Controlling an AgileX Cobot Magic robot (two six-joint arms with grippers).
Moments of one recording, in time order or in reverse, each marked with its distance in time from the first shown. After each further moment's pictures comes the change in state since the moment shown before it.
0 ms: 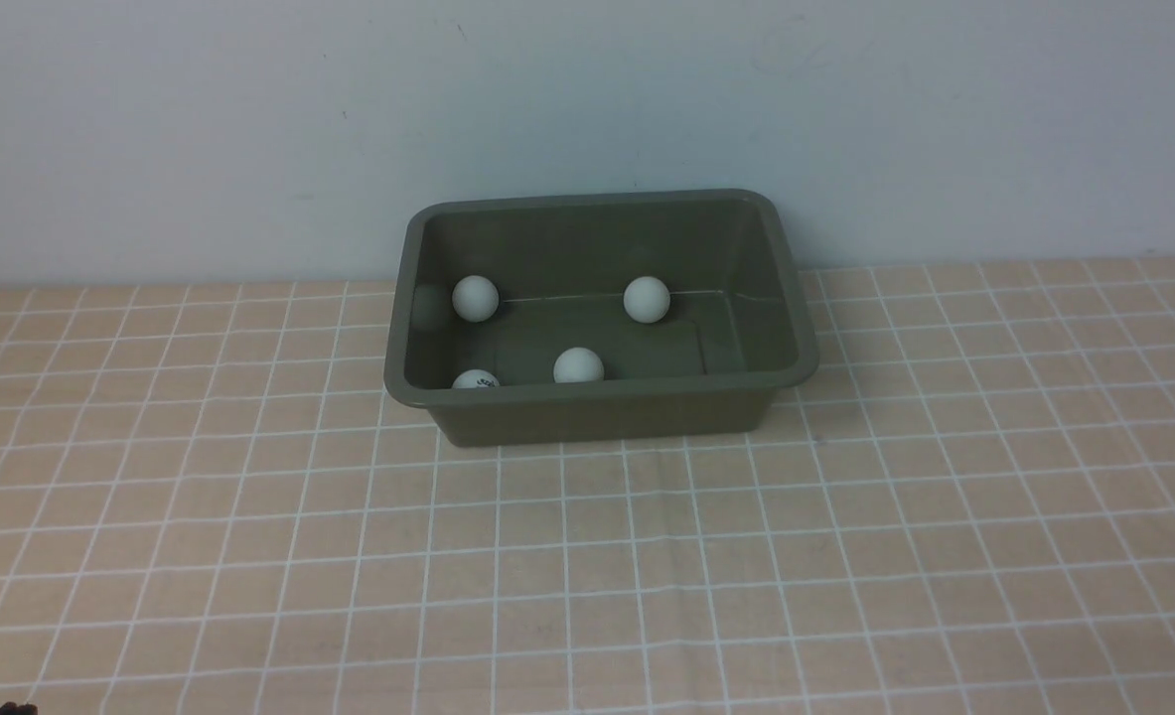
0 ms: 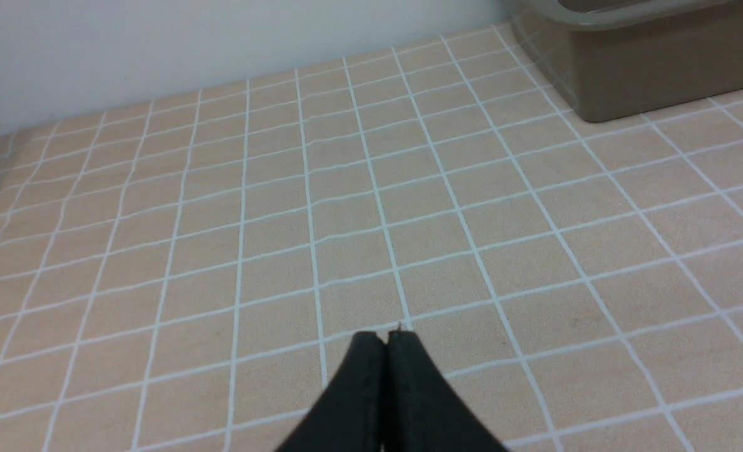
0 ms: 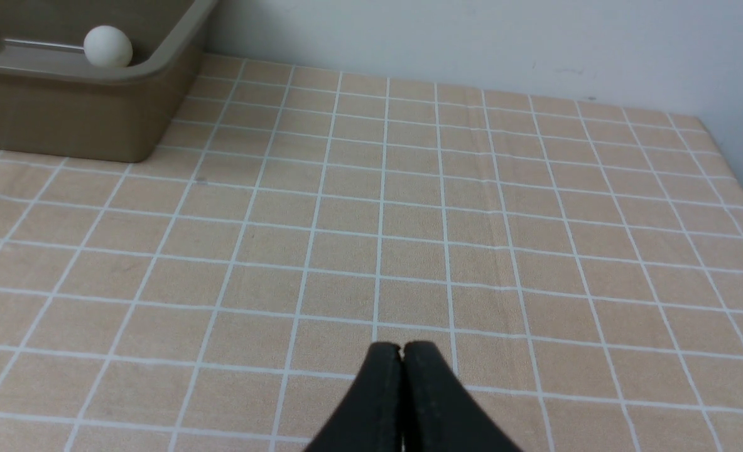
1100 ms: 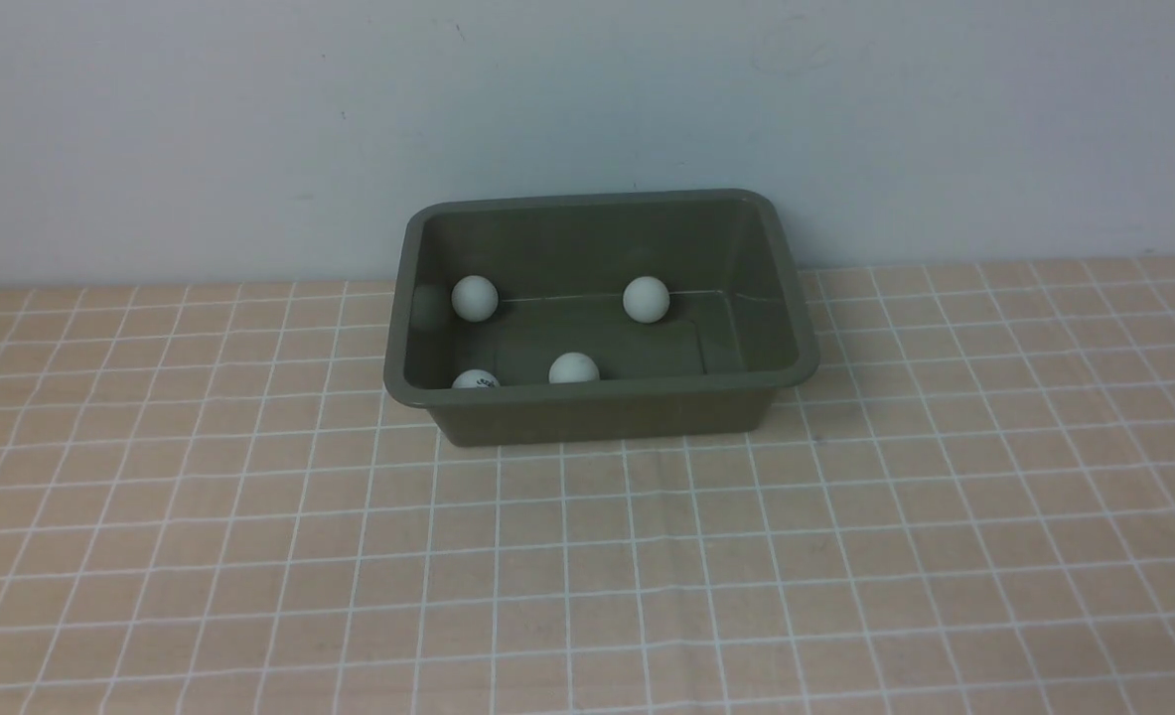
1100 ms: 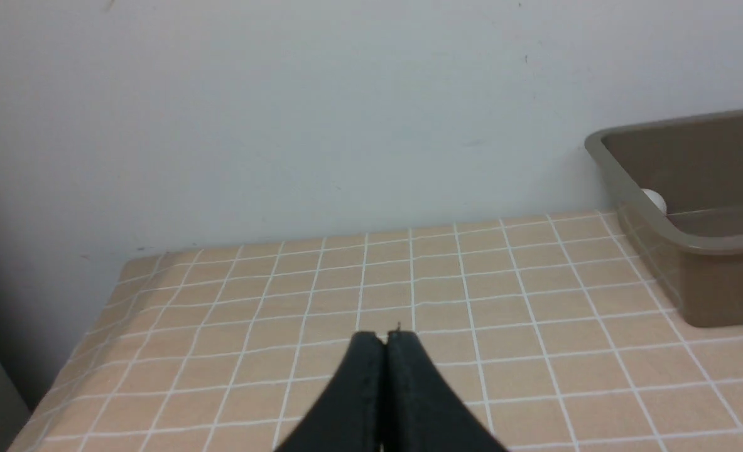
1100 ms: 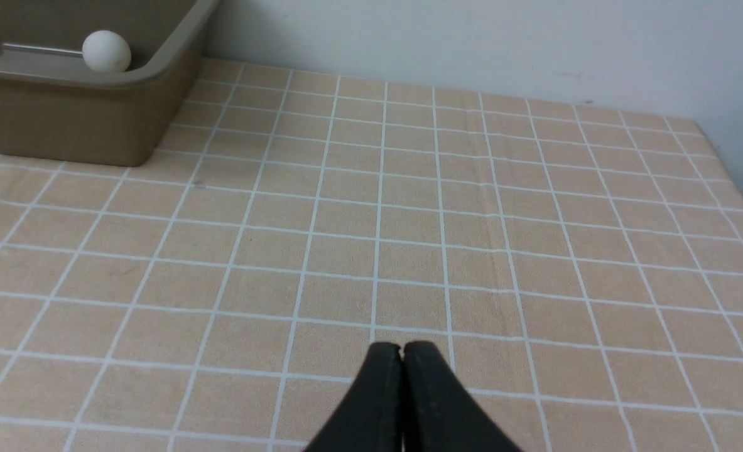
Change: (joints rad) right arm 0.000 0.000 0.000 0.000 -0.004 0.000; left arm 0.062 0.001 -0.084 0.193 -0.140 -0.235
